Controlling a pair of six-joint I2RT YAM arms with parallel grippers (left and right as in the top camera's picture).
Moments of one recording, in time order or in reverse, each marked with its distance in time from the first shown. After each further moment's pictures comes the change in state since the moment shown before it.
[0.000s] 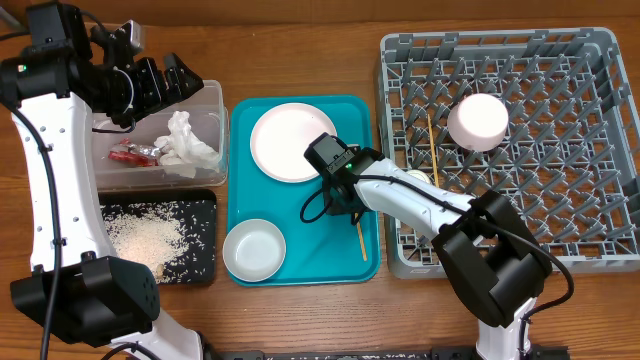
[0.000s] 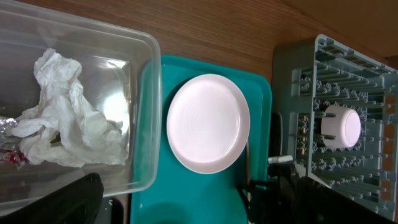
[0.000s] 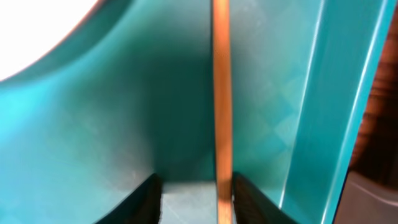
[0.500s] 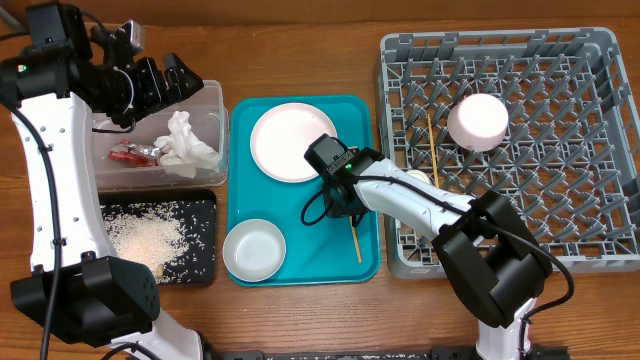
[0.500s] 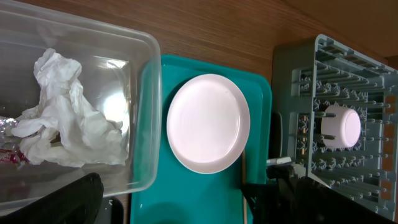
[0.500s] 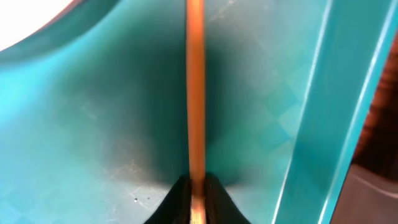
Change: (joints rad) left arm 0.000 0.000 0.000 0.000 0.000 0.000; right arm 0.000 -0.001 0.000 -0.014 -0.009 -0.019
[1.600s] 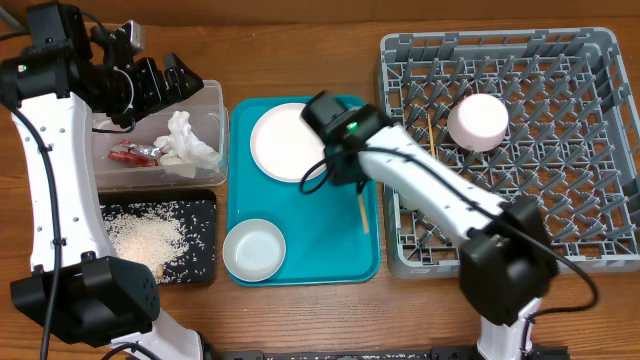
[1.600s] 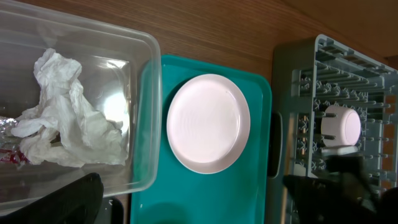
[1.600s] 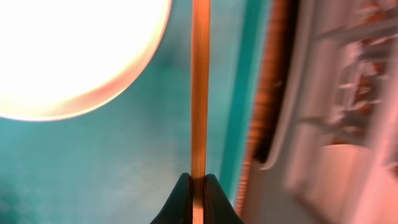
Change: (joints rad) left arm 0.000 0.000 0.000 0.000 0.000 0.000; right arm -0.049 -0.019 0.339 -0.330 0.101 -0.066
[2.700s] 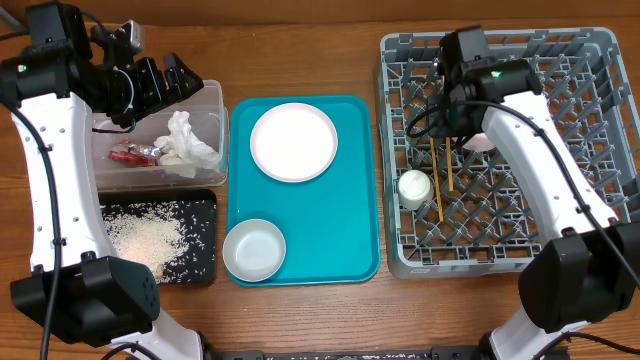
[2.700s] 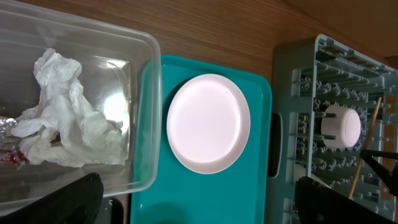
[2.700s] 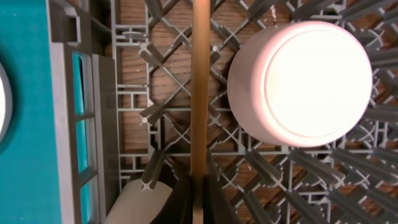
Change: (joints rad) left arm 0.000 0.000 0.000 0.000 0.000 0.000; right arm -0.447 -0.165 -0.016 0.010 -0.087 -0.337
